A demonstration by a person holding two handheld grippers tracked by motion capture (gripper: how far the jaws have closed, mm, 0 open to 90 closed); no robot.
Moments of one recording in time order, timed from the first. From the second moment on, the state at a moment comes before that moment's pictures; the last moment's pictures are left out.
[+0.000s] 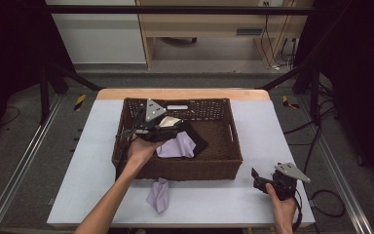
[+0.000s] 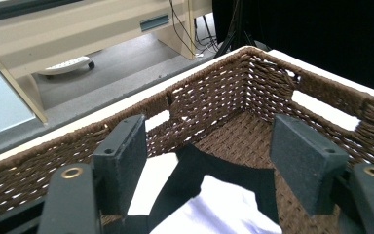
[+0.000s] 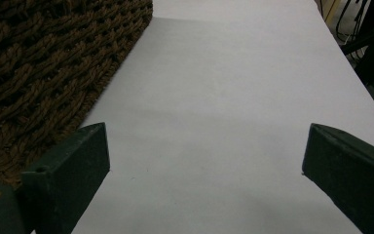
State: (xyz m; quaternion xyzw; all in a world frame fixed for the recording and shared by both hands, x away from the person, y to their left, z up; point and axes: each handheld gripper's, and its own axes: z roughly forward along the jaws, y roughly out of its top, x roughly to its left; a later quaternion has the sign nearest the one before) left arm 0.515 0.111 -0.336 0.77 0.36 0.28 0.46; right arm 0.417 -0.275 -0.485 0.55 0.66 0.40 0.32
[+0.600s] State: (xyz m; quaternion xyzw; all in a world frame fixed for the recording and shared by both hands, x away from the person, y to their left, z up) left arm 0.553 0.087 -0.381 0.80 0.38 0.24 0.40; right arm 0.417 -0.276 -0.485 0.55 0.66 0.41 0.32
